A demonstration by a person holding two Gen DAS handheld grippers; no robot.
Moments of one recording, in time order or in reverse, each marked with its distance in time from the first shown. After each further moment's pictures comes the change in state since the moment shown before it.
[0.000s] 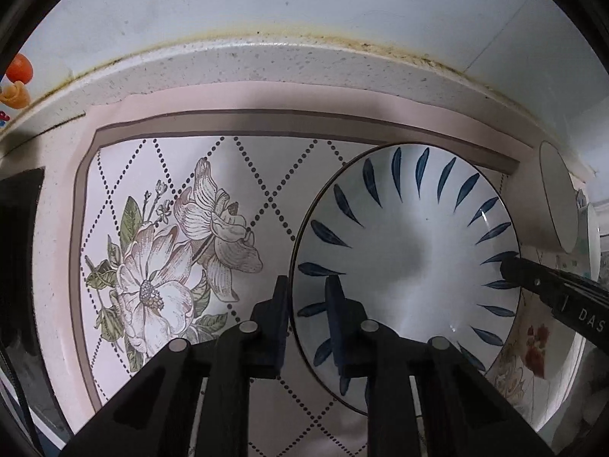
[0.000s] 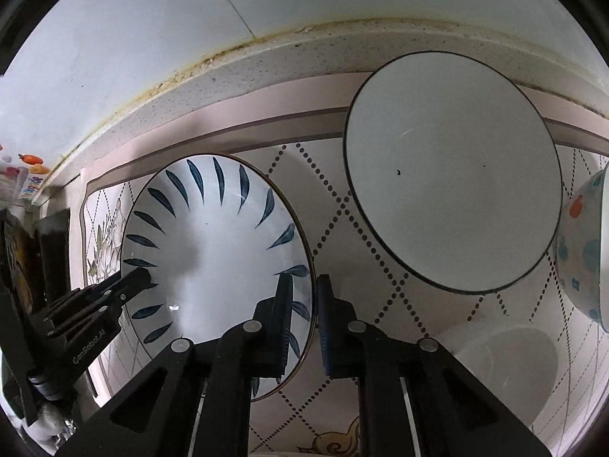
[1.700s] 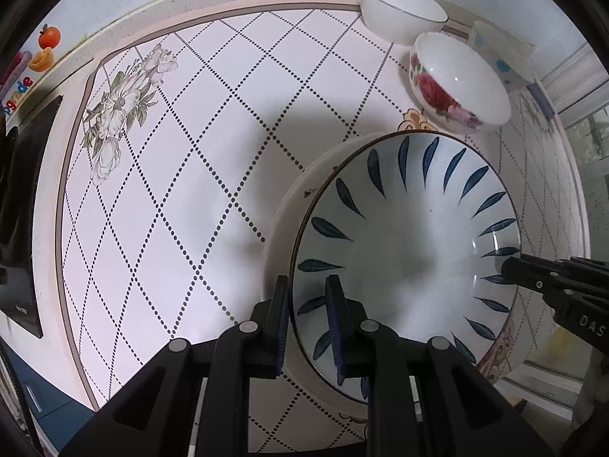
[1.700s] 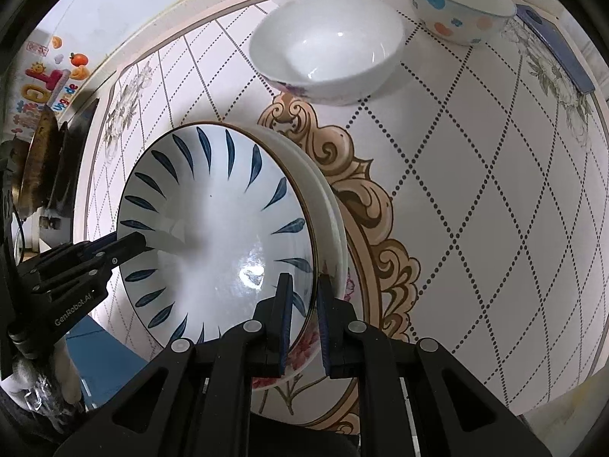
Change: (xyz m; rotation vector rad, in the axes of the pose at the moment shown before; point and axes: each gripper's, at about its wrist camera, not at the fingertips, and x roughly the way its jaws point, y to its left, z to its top) left arm -0.059 -0.102 -0.210 0.131 0.056 0.031; right arm -0.067 -0.093 -0.253 -0.055 0.054 0.036
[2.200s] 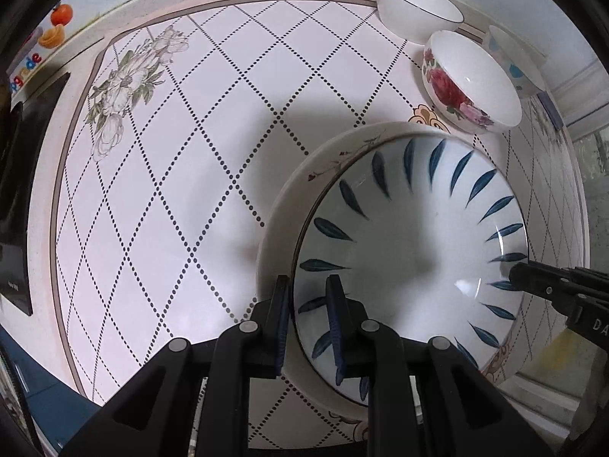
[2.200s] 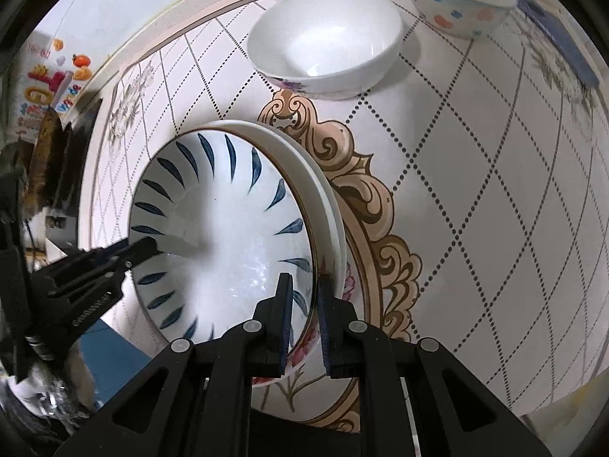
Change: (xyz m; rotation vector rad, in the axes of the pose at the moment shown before) left arm 0.005 0.000 -0.011 -0.070 0.007 -0.006; right arm 0.001 -0.002 0.007 0.019 0.022 0.044
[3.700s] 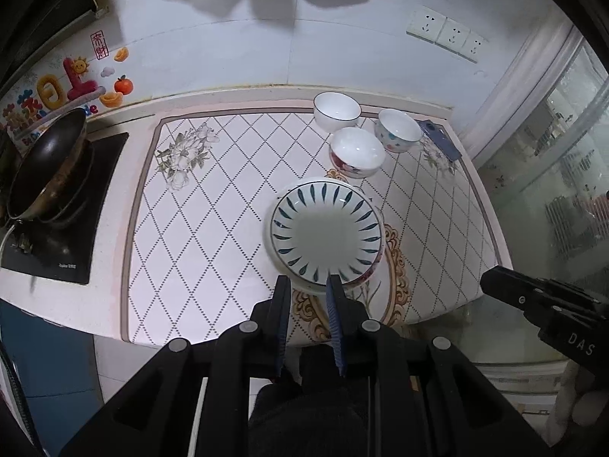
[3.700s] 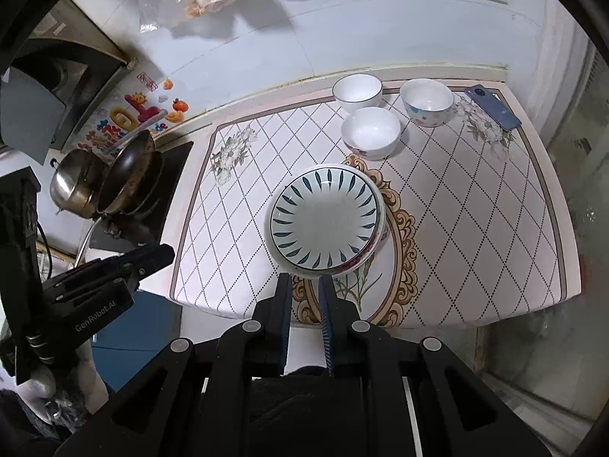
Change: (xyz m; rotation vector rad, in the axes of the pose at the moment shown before) left arm -0.224 -0.016 -0.125 0.049 -0.296 -0.098; right arm -0.222 0.087 -0.185 -0.053 -0.353 0.027
